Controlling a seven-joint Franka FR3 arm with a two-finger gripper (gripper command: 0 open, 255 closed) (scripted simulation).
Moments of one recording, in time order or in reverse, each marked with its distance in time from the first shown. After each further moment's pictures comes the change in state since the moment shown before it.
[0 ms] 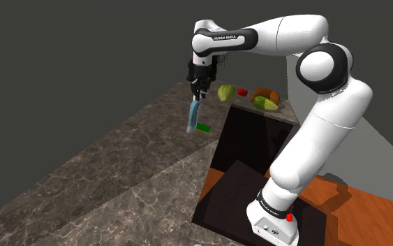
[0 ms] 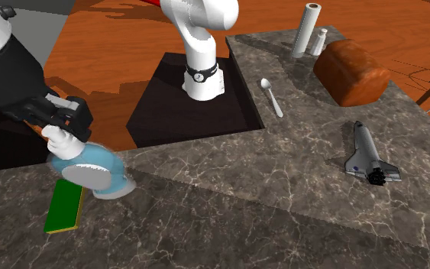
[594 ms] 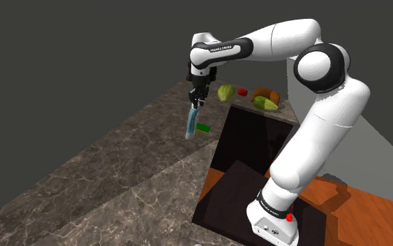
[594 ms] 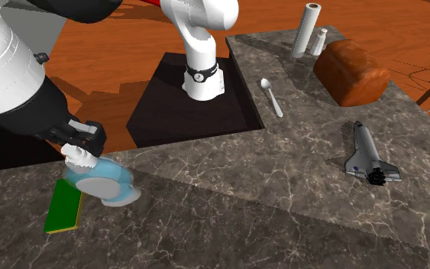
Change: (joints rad) arm 0.001 0.020 0.001 -0.097 -0.004 0.117 0.012
